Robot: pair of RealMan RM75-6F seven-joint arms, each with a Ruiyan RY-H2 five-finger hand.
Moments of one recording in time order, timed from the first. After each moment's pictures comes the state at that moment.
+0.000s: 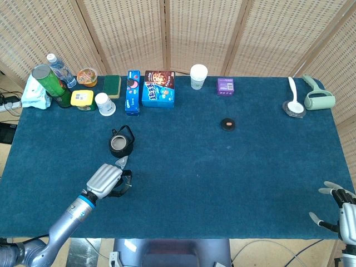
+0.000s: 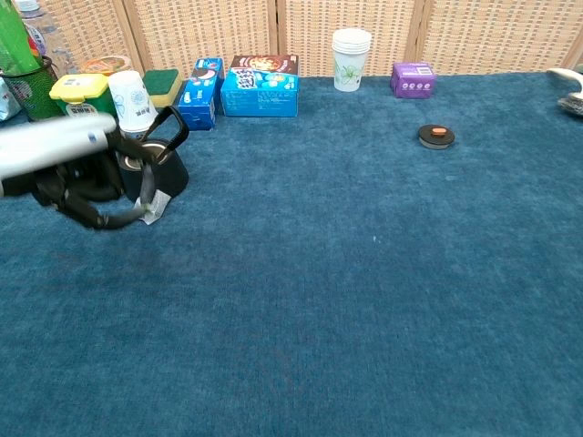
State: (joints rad) left arm -0.56 -1.37 -0.05 -1.76 1.36 1.05 0.13; right arm -0.07 -1.24 0.07 -1.46 -1.45 1.55 0.21
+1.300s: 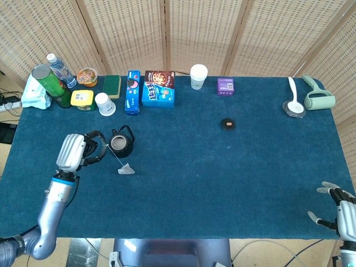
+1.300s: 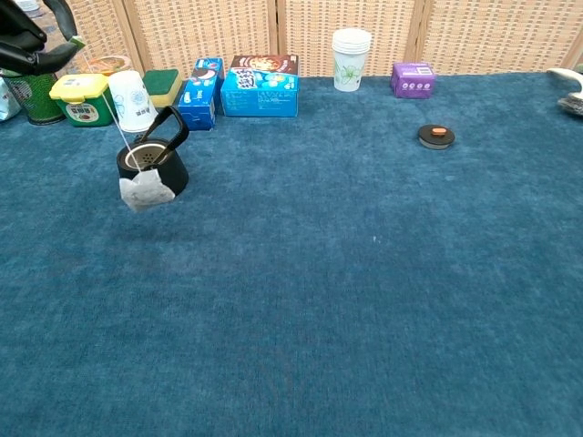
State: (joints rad) left arm -0.49 -1.40 -0.24 -1.65 1.35 1.31 -0.09; right arm -0.05 -1.26 0.08 -1.41 -1.41 1.48 0.24
